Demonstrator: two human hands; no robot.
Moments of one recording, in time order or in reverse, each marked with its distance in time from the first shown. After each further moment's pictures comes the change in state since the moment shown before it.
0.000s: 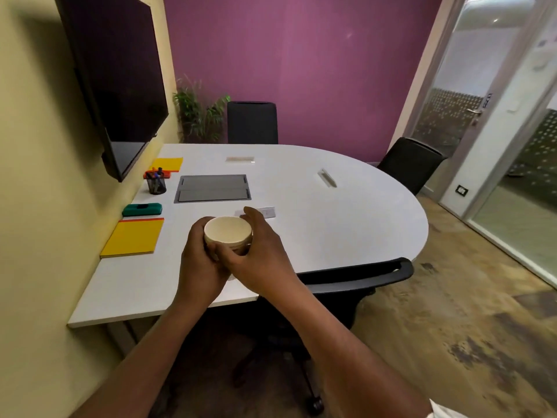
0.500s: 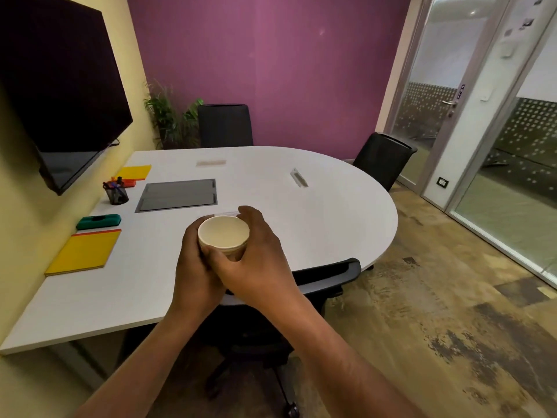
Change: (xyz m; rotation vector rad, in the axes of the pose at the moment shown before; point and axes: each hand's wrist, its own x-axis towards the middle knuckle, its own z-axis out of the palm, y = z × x) left_hand -0.030 0.081 0.139 -0.143 -0.026 0.033; right_hand -0.031 0.054 -0.141 0.036 0.103 -0.032
